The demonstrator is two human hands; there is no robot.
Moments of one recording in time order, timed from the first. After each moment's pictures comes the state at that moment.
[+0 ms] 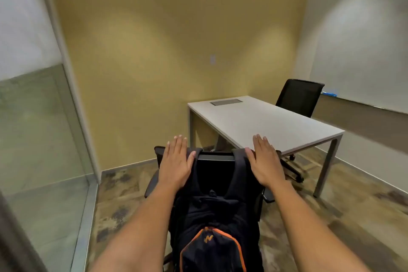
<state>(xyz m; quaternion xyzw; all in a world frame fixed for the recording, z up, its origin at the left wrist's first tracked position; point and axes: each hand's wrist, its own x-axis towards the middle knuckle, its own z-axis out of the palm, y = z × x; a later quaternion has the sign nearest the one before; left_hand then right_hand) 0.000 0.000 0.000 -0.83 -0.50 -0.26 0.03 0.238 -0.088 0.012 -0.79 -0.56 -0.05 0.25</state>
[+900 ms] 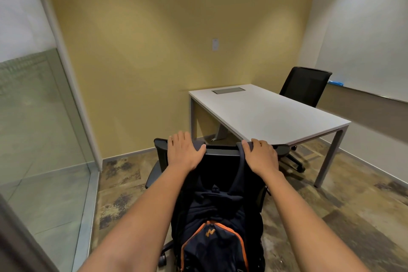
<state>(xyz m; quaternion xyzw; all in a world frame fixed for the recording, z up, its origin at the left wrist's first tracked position) 0.027 0.027 0.012 -0.80 -0.57 -0.19 0.00 0.218 -0.056 0.011 -0.85 -0.49 0.00 0.22</state>
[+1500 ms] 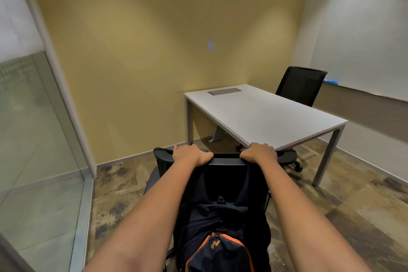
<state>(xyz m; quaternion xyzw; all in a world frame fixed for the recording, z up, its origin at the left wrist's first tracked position) 0.045 0.057 0.035 -0.79 -0.60 0.02 -0.13 0.215 -0.015 0.043 -0.89 -0.42 0.13 0.06</state>
